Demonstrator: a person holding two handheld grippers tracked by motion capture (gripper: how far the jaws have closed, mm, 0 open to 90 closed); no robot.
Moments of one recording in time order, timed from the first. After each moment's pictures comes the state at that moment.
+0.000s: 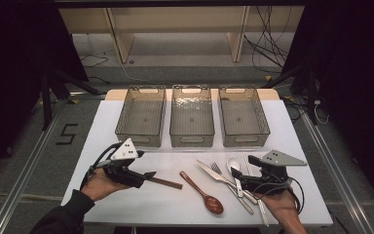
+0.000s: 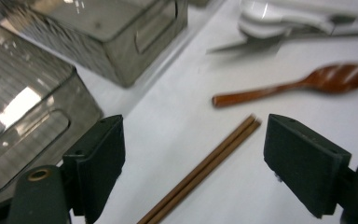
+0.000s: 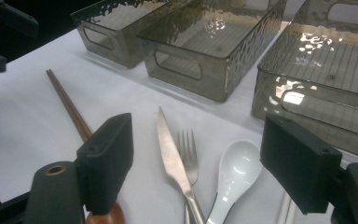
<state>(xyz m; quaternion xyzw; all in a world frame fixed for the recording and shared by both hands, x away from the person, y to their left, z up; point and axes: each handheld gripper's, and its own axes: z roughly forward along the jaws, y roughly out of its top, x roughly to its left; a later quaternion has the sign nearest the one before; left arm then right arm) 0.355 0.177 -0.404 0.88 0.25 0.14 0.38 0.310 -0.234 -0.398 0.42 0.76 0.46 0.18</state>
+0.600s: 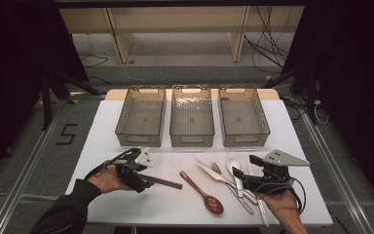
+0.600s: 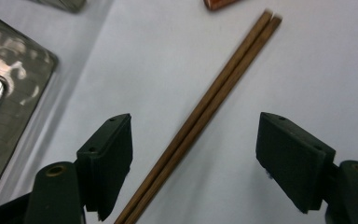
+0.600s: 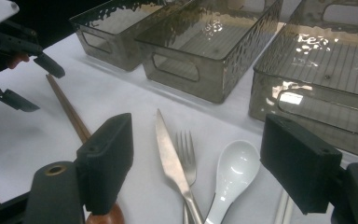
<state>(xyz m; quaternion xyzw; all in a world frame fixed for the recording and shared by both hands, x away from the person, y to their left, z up) 0.375 0.157 -0.438 0.96 0.16 0.10 0.22 0.309 -0.236 -0.397 0.42 0.76 0.46 0.19</state>
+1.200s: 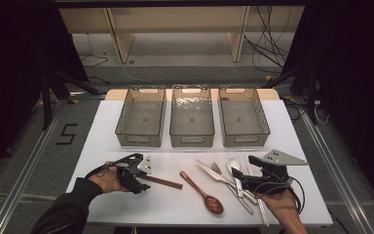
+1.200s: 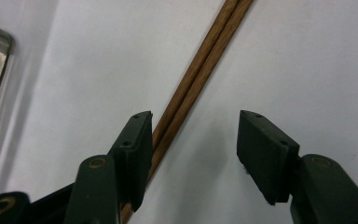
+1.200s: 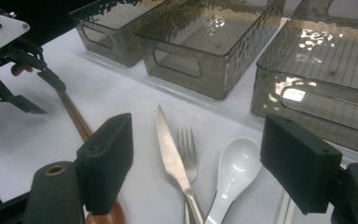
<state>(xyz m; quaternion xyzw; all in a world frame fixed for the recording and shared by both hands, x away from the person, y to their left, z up) 0.378 0.161 -0.455 0.98 0.11 0.08 0.17 0.311 -0.235 -0.398 0.42 0.76 0.46 0.18</state>
